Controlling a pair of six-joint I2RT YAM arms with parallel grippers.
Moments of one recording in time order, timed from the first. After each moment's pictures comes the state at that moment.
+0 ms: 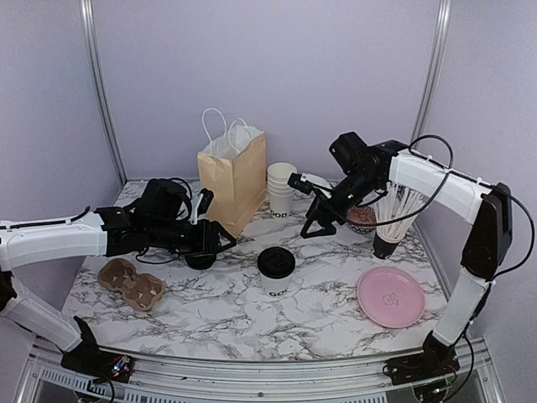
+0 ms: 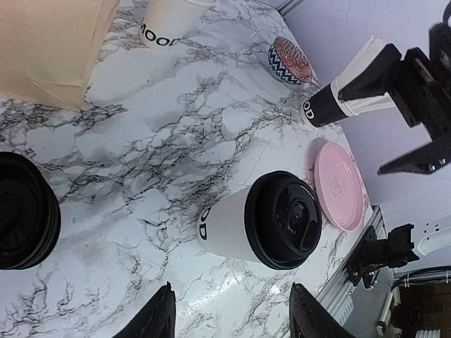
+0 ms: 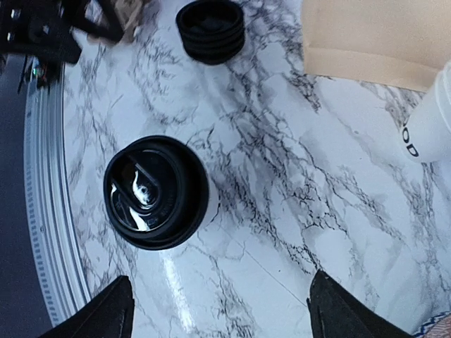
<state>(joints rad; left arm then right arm) -0.80 1.35 0.94 -0.22 0.20 -0.66 0.59 1.77 1.66 -1.02 -0.53 -0.54</state>
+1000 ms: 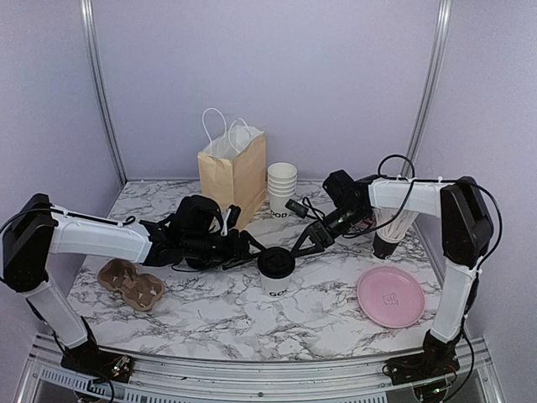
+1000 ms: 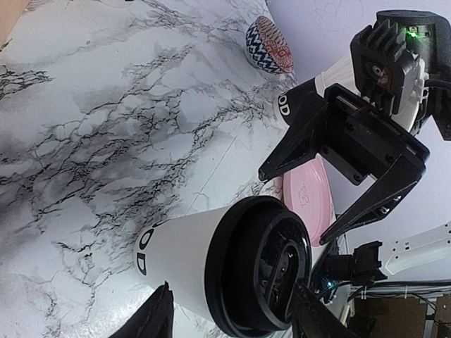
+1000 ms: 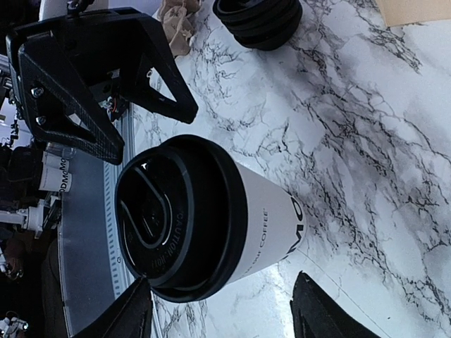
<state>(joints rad) -0.86 1.64 0.94 0.14 0.30 -0.89 0.51 1.90 1.41 -0.78 -0.96 -0.34</state>
